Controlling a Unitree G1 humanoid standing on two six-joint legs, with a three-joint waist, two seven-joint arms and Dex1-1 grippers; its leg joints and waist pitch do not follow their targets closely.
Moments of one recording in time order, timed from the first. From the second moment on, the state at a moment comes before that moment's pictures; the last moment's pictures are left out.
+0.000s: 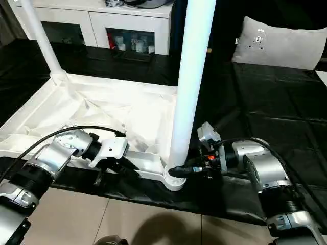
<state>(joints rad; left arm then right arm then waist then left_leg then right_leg) -0.63 0.42 -0.41 0.61 0.03 -0.13 -1.46 -0.42 -0.52 0.16 0.34 0.32 0.30 1.50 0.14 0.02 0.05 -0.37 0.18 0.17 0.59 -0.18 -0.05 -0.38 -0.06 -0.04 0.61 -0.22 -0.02</state>
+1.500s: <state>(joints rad) -0.68 0.38 -0.40 0.70 0.11 -0.18 -1.28 -0.40 -0.52 0.09 0.31 0.24 0.26 1.29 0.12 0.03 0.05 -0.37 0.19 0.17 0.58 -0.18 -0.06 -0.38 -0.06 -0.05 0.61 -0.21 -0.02</state>
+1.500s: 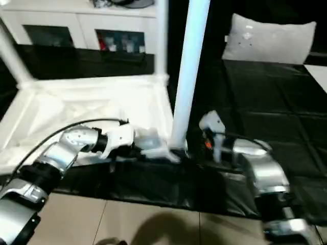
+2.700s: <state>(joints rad) -0.67 0.33 -0.33 0.68 0.11 0.07 -1.19 -0.43 -0.31 0.06 0.31 0.19 0.42 0.92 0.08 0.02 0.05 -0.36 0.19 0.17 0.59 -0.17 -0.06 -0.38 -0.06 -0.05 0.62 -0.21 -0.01</state>
